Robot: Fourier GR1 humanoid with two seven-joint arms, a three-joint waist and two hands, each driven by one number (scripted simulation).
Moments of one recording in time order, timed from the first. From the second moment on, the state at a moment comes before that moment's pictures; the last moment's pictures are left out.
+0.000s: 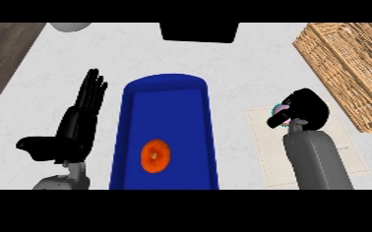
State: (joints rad) left arm -0.05 0.08 -0.07 -1.67 0.05 0.13 0.02; right arm -0.36 -0.08 -0.08 -1.25 1.13 0.06 0.94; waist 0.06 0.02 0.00
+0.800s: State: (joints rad) left arm -0.10 0.06 -0.12 -1.67 0.04 0.11 0.03; right arm -0.87 -0.16 -0.27 -0.89 1.33 -0.34 1.01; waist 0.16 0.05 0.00
